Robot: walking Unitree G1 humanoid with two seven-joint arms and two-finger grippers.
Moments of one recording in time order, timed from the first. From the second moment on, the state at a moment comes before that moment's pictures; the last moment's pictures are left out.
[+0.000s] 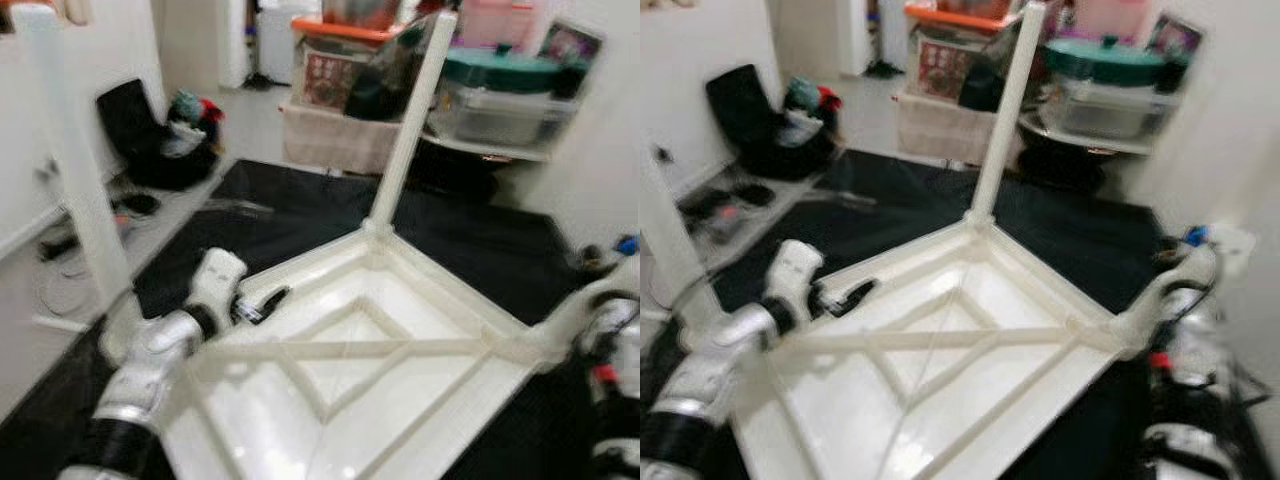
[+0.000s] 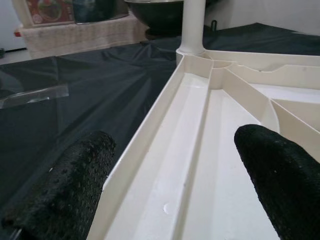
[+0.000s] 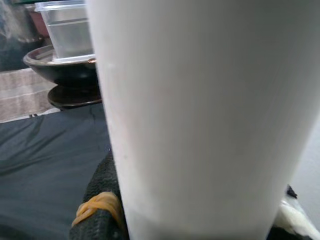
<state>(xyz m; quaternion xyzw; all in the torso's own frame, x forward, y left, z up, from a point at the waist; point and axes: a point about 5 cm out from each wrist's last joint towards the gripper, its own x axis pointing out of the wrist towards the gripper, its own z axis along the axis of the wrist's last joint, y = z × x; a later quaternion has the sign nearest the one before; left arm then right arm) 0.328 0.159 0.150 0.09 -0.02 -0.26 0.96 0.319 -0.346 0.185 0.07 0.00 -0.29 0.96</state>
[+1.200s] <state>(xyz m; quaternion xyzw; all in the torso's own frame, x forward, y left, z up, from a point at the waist) 0.316 0.138 0.146 0.08 -0.01 -0.33 0.94 0.315 -0.297 0.200 0.02 -0.02 -0.09 1.00</state>
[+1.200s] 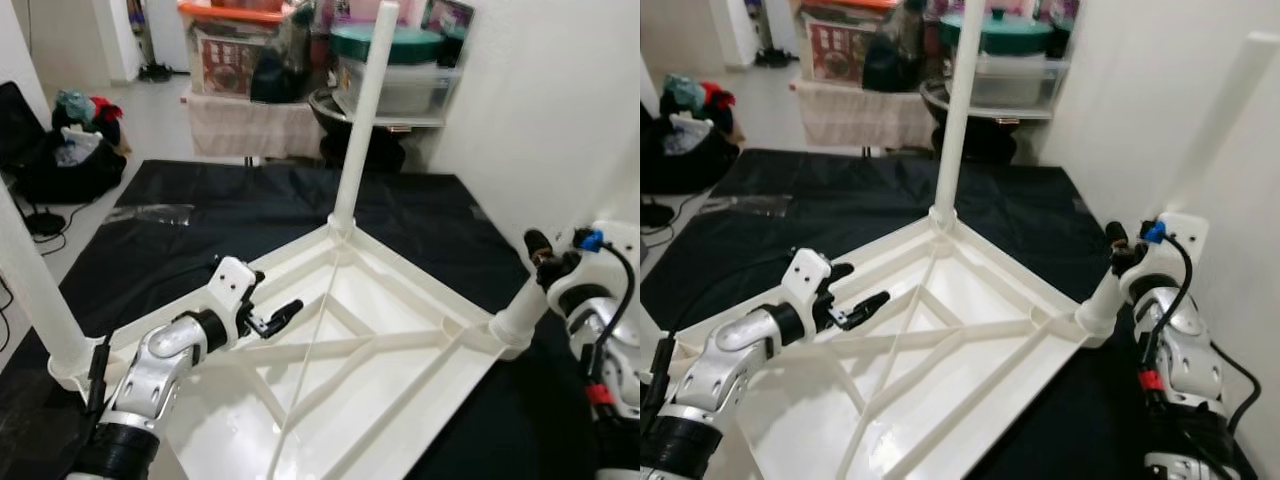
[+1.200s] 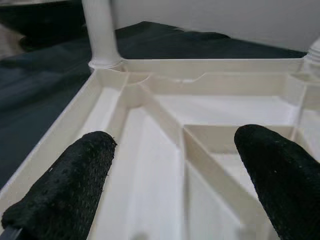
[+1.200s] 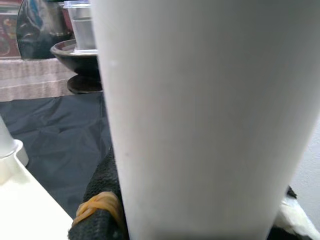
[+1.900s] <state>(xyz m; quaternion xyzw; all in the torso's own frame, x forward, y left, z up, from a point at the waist) 0.314 0.142 0.145 0.06 -0.01 -0.32 0.95 0.315 -0.293 0.205 0.02 -0.02 -0.08 1.00</state>
